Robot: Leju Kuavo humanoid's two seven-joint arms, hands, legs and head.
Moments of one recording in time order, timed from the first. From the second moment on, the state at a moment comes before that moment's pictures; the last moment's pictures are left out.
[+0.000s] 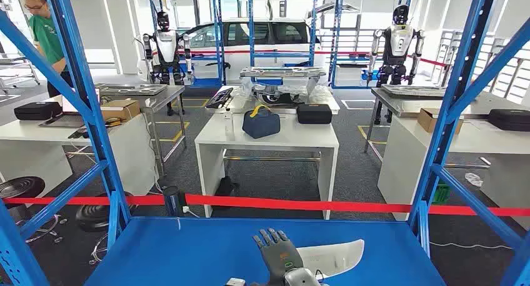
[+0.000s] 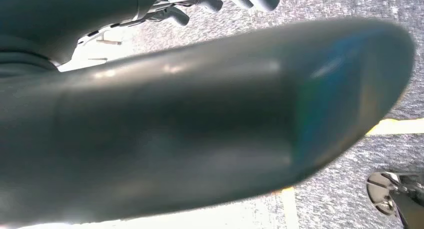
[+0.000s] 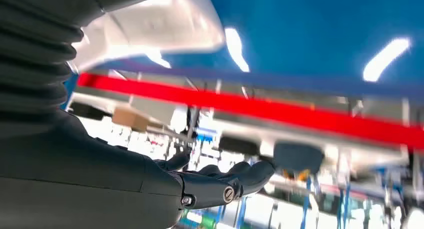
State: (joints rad) left arm -0.13 -0.09 0.77 -0.18 -1.21 -0.04 0.20; right arm -0.78 -0.01 1.00 -0.62 0.99 0.09 0.07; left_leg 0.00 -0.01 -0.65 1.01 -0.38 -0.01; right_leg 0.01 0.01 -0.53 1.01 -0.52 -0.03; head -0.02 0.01
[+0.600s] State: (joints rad) left arm -0.12 -0.09 0.79 -0.18 -1.22 -0.03 0.20; right arm -0.73 -0.15 1.05 -0.68 0.97 0.17 0.07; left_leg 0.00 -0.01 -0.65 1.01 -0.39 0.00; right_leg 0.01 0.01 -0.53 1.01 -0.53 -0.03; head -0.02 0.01
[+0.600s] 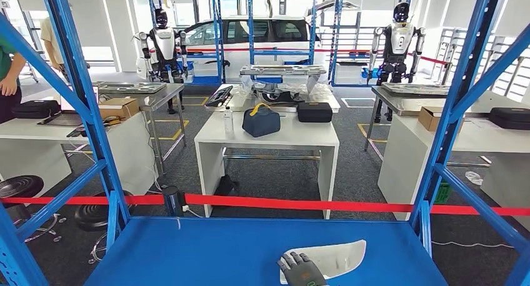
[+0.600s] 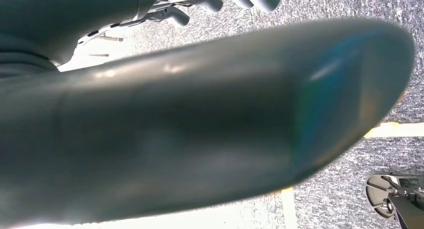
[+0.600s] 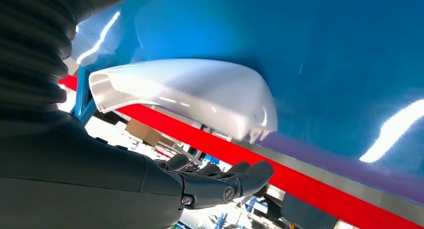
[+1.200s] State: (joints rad) left arm -0.12 -0.09 0.81 -0.18 -1.20 -0.03 0.18; right arm -0.72 -0.18 1.09 -0.66 1.09 0.07 0.17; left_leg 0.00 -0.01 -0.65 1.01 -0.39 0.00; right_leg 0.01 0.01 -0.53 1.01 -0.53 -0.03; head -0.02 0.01
